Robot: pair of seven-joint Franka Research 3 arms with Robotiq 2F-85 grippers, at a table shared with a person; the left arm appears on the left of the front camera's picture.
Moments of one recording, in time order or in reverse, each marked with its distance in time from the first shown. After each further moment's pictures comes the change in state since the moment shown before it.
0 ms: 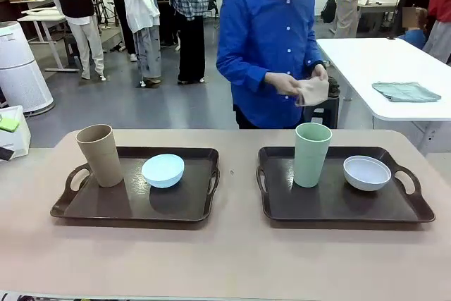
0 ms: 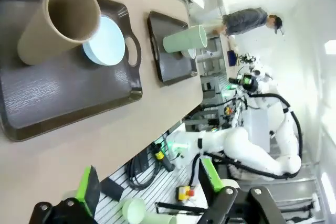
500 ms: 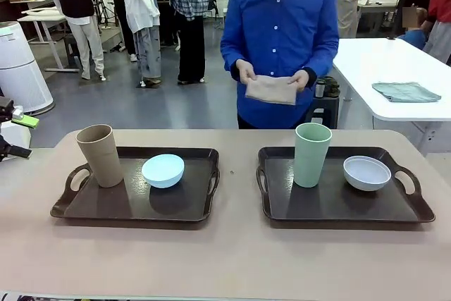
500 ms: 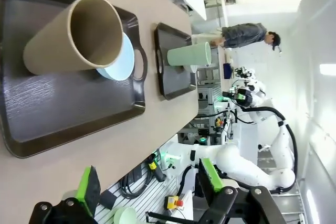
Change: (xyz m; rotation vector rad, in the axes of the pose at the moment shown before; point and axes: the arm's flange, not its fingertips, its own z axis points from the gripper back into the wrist) left arm 0.030 0.021 -0.017 -0.005 0.001 0.089; right arm 0.016 0.008 -0.034 -0.017 0.042 0.021
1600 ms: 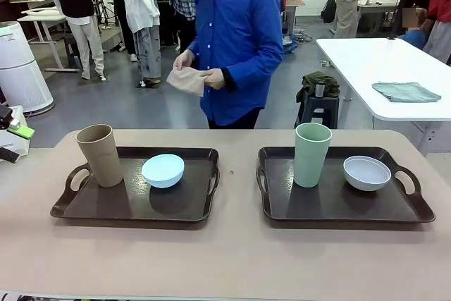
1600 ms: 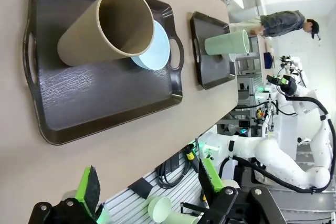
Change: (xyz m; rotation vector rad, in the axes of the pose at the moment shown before) left arm -0.004 -0.013 0.008 0.202 0.027 -0.083; right arm 0.016 0.023 0.006 -0.095 -0.115 0.042
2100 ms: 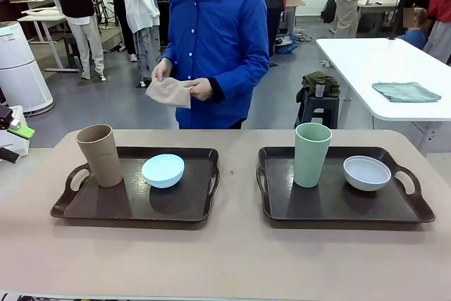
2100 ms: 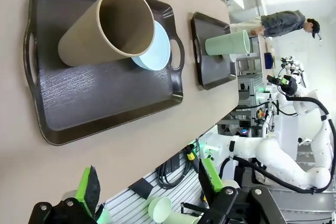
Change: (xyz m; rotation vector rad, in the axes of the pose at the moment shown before) left arm 0.000 0.000 -0.001 -0.001 0.002 0.001; right arm -0.001 0.001 -0.001 0.013 0.012 0.000
